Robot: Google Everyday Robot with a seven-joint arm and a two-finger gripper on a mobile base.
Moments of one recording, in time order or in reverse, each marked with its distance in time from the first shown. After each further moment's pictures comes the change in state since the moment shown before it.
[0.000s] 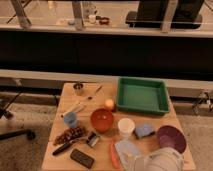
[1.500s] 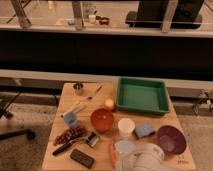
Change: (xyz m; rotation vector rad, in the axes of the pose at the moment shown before) arm -0.022 -0.010 0.052 0.003 -0.021 0.115
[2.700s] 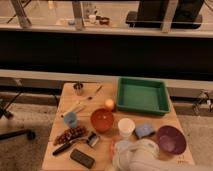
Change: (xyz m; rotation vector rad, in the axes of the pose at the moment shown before) arm -0.009 -0.018 0.015 0.013 -0.014 0.073
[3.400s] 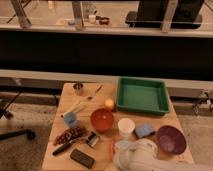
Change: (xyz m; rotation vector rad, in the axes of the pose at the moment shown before) arm 0.010 -0.012 0.016 0.018 0.014 0.021
